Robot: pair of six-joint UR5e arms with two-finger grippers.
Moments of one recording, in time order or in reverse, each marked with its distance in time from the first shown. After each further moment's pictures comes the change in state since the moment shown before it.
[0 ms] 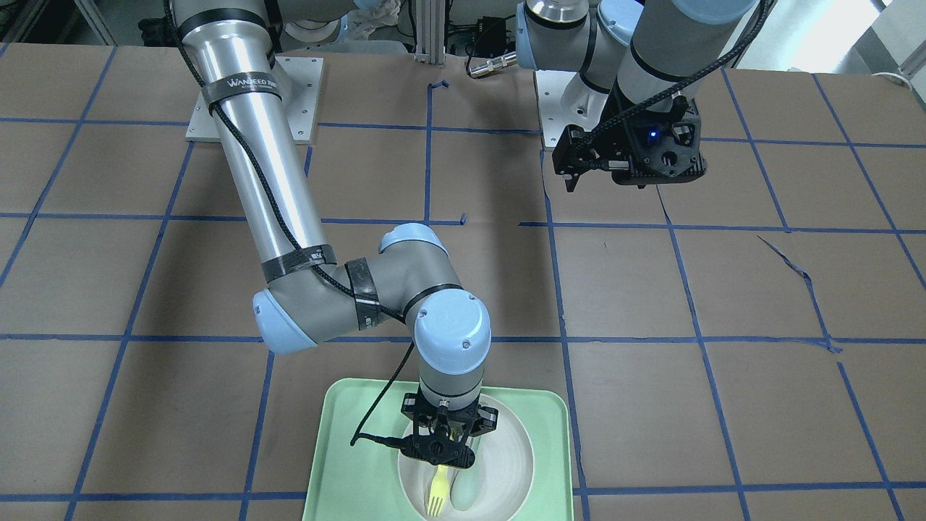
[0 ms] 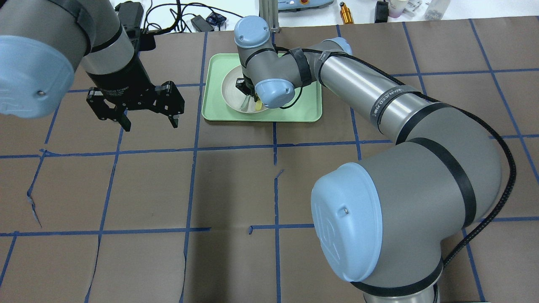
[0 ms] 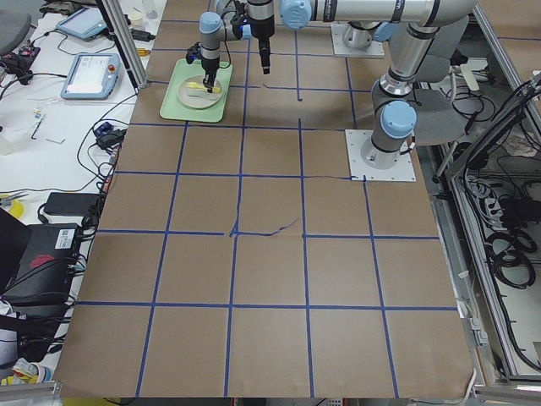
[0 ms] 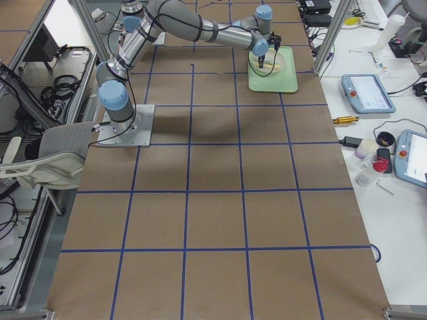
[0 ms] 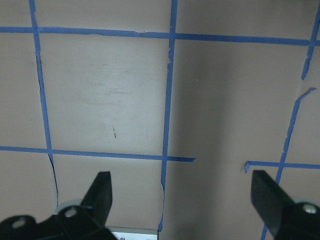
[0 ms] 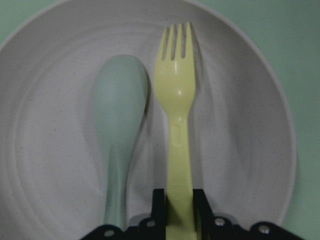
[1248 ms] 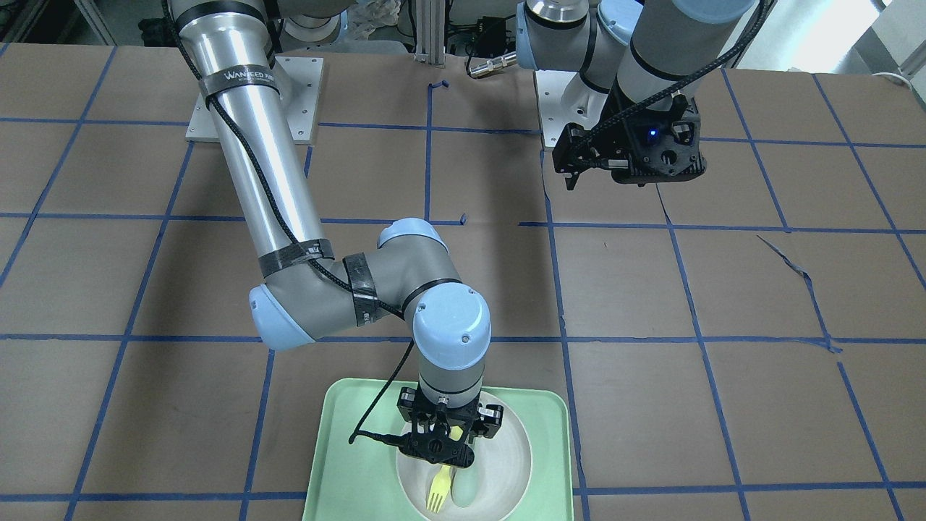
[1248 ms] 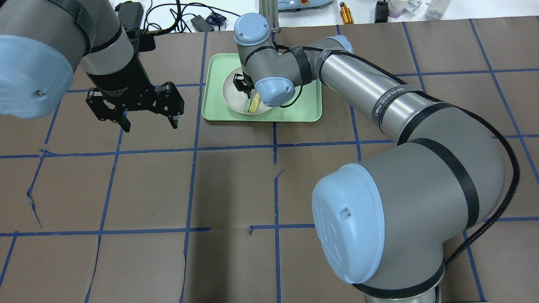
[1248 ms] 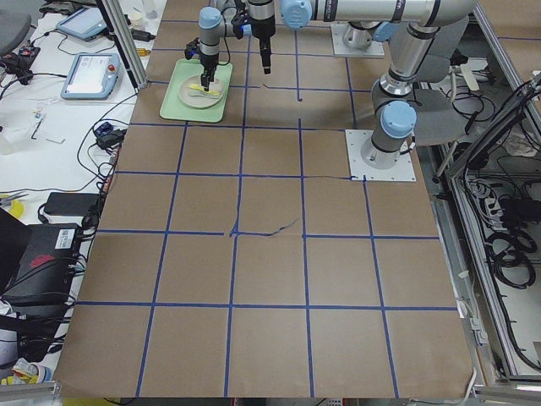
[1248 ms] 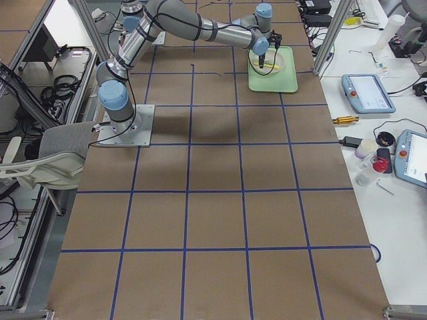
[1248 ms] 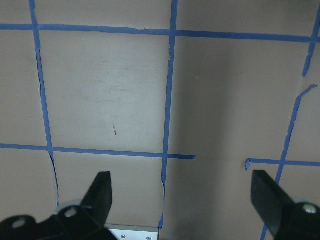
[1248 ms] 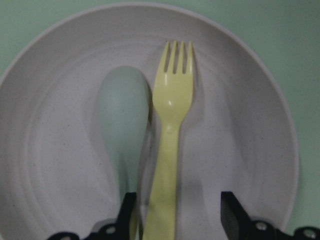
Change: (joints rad) left arm 0.000 0.002 0.000 -0.004 0.000 0.000; right arm 0.000 0.001 -0.003 0.001 0.003 0.017
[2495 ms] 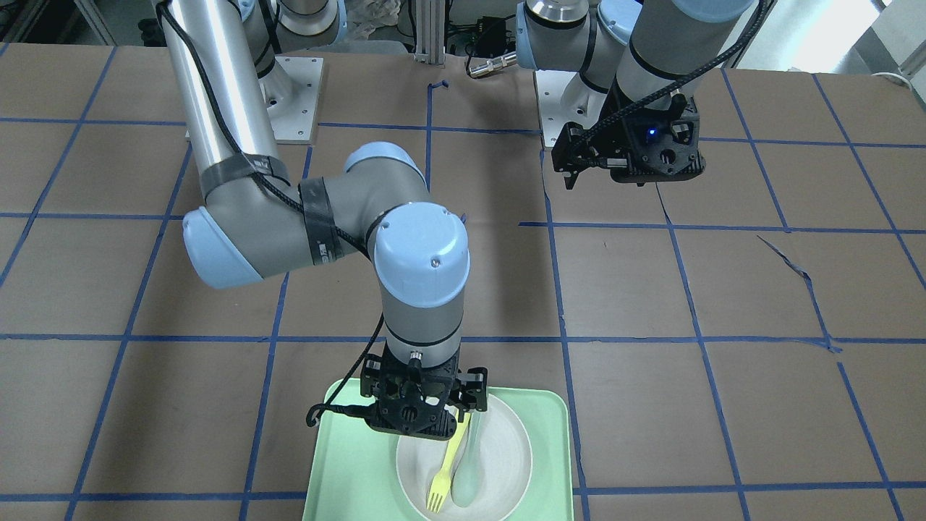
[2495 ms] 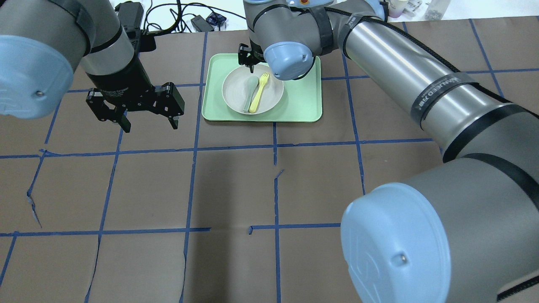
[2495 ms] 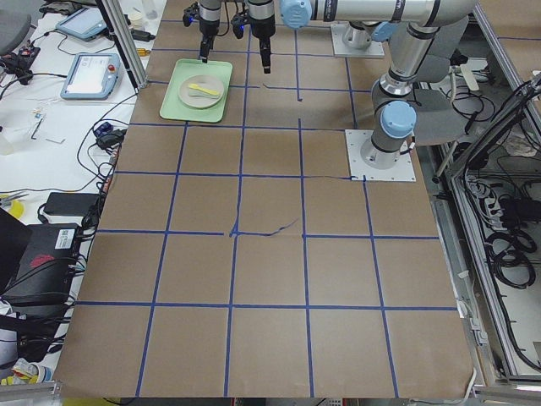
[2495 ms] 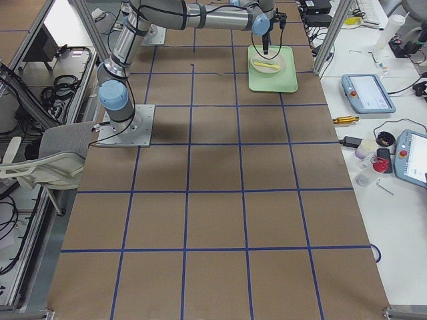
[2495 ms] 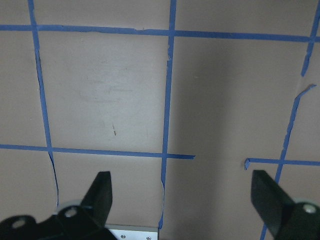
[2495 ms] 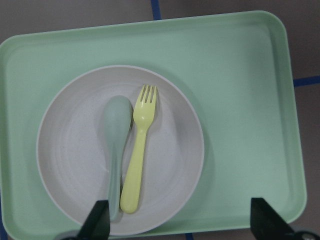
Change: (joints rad) left arm -0.001 0.001 0.001 -0.006 -0.001 0.002; right arm -0.026 -0.139 -0.001 0.091 -0.031 -0.095
